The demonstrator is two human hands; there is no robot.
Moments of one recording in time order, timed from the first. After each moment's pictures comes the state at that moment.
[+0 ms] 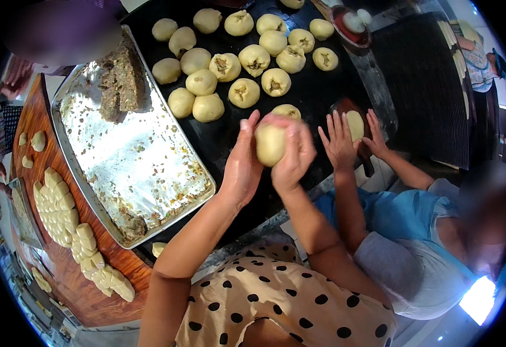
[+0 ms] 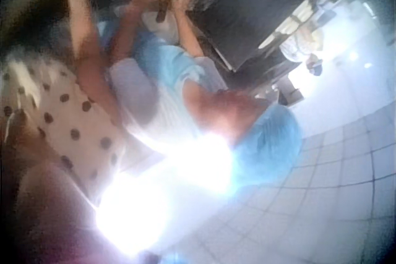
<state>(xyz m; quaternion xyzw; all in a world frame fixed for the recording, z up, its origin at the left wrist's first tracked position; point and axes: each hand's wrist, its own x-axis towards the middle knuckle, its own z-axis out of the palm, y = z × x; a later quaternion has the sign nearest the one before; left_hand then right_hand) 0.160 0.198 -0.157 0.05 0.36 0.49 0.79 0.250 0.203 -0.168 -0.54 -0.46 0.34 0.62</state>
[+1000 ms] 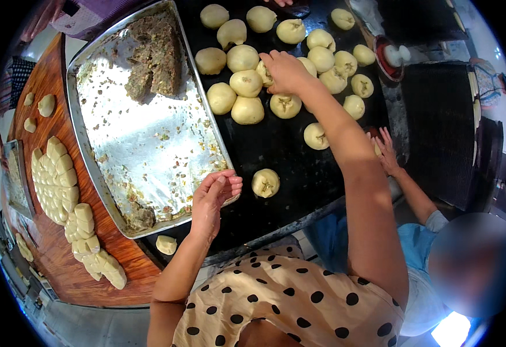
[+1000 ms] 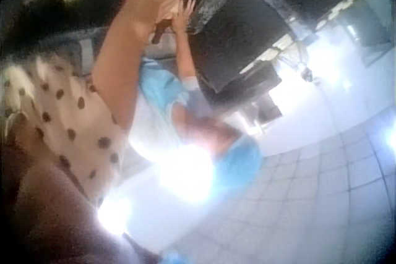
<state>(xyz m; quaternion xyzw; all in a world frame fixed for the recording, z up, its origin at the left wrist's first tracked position) 0.039 0.124 -0.189 0.03 0.54 0.47 0.70 0.219 0.425 -0.252 -0.40 -0.91 0.11 -0.09</state>
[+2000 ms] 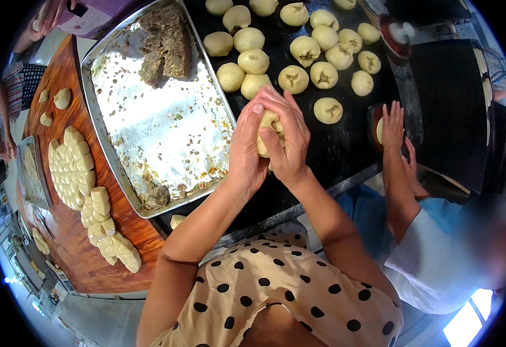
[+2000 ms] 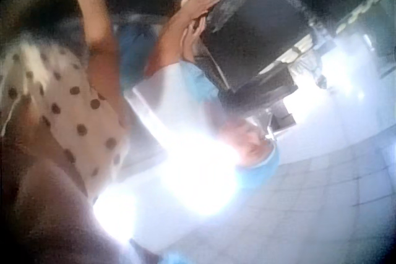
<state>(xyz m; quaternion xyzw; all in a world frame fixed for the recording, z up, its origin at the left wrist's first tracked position) 0.091 0.187 -0.147 0.03 0.36 0.59 0.72 0.190 0.207 -0.162 -0.44 -0.73 0.29 0.44</state>
